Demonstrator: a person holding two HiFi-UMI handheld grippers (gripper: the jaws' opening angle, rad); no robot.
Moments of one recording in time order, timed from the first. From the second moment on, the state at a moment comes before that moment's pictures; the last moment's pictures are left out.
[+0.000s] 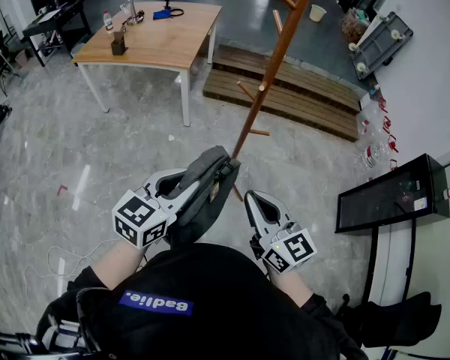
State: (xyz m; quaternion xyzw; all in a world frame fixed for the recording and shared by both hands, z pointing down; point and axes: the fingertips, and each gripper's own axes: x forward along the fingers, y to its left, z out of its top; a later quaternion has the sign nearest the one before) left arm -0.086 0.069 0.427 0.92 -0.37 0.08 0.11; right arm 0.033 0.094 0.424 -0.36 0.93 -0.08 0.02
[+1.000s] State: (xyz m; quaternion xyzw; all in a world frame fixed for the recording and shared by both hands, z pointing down) left arm -0.079 0.073 0.427 0.91 -0.40 0.09 0.10; right arm 0.047 0.098 0.423 -0.32 0.94 -0.09 0.04
